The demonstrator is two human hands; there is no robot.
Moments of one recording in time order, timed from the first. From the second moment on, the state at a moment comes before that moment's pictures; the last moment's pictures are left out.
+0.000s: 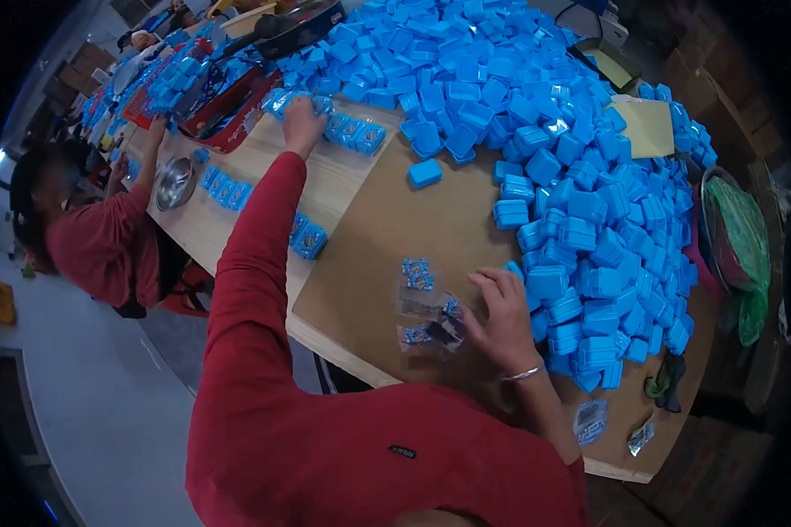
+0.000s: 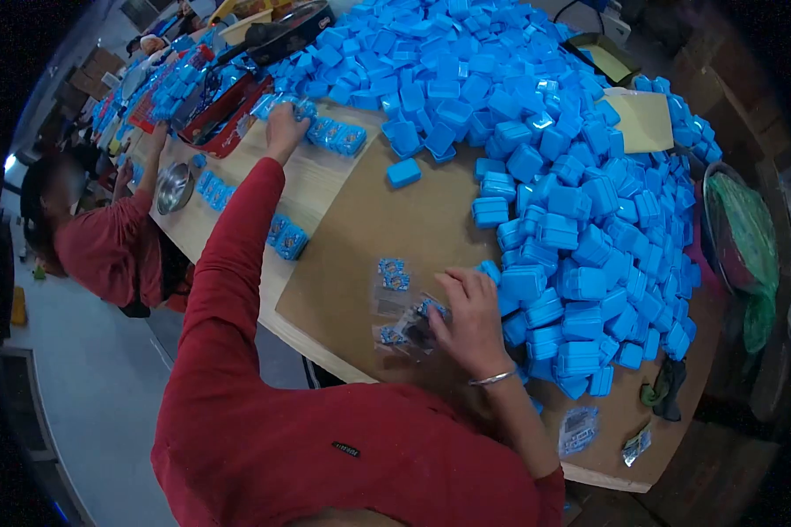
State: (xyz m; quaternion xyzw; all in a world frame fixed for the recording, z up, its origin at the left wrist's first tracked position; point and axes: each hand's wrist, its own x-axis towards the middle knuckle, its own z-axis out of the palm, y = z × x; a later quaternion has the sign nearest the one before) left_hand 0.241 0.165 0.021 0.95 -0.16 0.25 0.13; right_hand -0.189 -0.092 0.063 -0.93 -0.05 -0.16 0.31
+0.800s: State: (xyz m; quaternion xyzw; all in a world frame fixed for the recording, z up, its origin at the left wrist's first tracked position) left_hand -0.039 0.054 0.039 0.54 -0.26 -0.39 0.70; right_hand -0.169 -0.118 0.068 -0.72 0.12 -0.19 0.65
